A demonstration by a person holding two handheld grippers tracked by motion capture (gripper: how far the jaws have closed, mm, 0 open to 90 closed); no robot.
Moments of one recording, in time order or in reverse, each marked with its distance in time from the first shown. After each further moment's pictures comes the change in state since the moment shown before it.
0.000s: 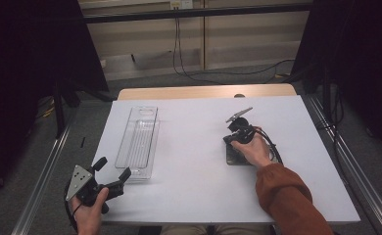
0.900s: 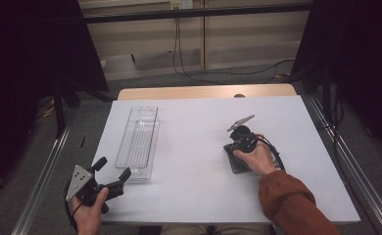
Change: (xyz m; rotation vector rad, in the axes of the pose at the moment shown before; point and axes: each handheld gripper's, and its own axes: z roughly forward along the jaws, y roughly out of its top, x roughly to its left) left arm 0.000 0.000 0.000 0.000 -0.001 0.001; right arm 0.020 -0.020 -0.014 0.019 0.048 -0.032
